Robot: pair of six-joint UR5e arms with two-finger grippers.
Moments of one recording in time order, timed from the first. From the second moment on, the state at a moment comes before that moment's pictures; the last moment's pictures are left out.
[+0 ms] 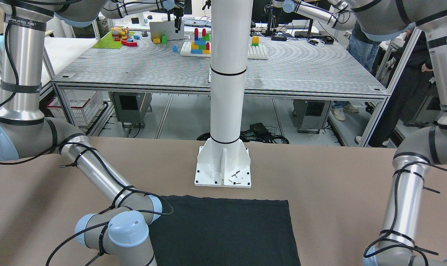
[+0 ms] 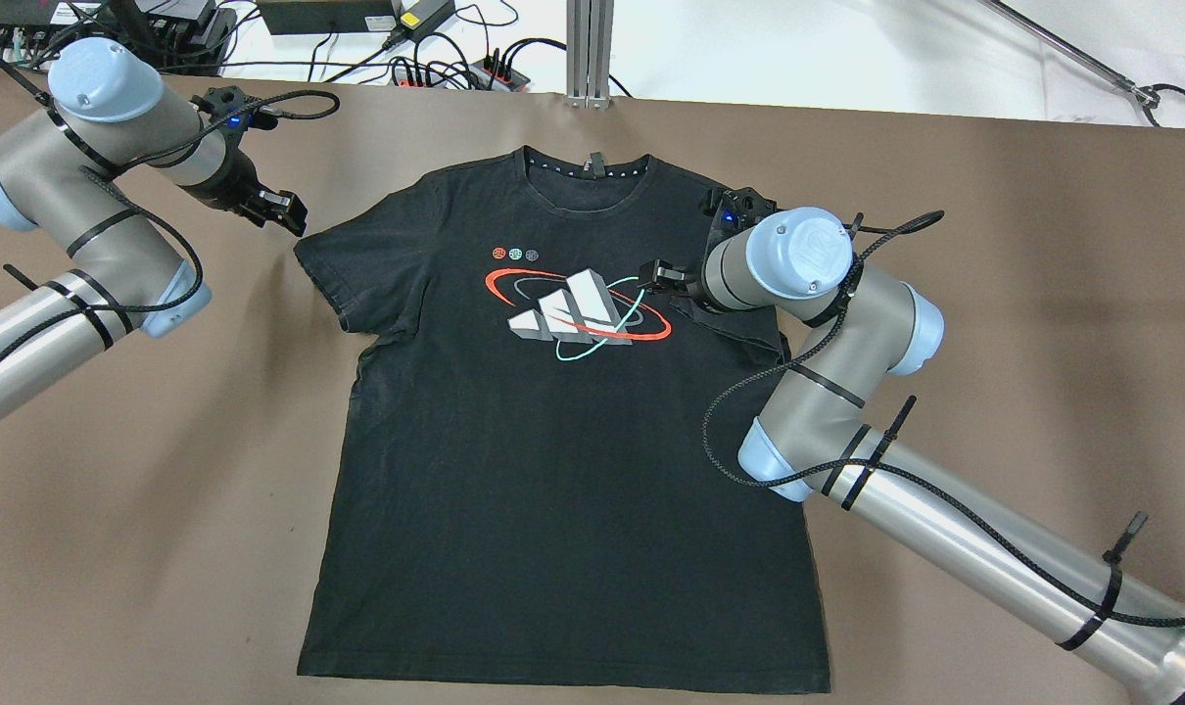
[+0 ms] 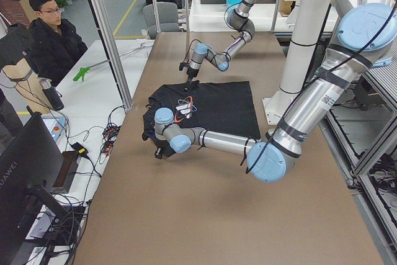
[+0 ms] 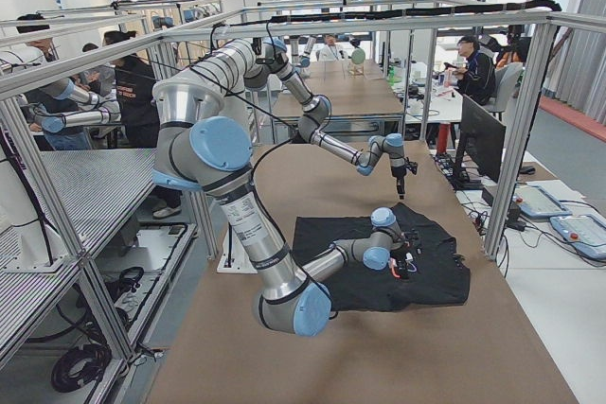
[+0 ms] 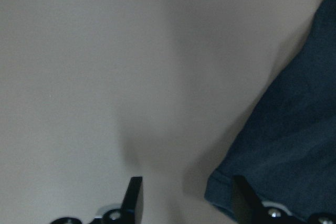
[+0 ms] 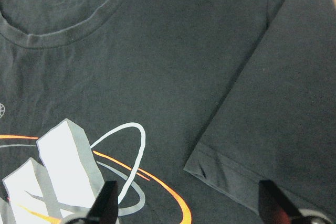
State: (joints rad) left arm -1.04 -2.21 -1.07 -2.19 -2.14 -0.63; right arm 0.74 -0.87 1.30 -0.97 1.79 1.26
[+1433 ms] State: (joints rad) left arm -1.02 -2.23 -1.04 -2.29 -2.21 -0.65; right arm 0.74 -0.88 1.30 -0.96 1.79 1.26
